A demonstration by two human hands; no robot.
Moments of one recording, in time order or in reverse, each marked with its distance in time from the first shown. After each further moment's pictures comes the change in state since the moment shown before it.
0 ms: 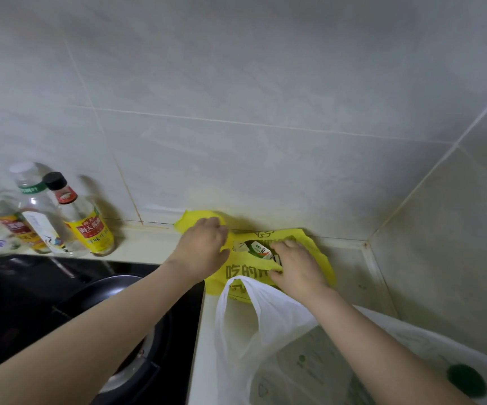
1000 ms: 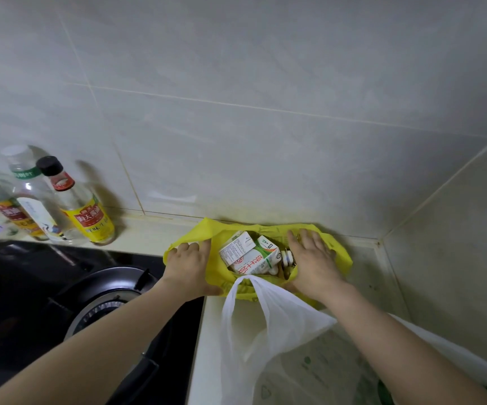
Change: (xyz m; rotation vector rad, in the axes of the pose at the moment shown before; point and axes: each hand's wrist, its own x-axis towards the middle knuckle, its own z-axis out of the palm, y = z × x) left_hand -0.019 -0.030 0.077 0.047 -0.311 -0.283; right_hand 0.015 0.022 0.009 -0.144 -0.216 0.099
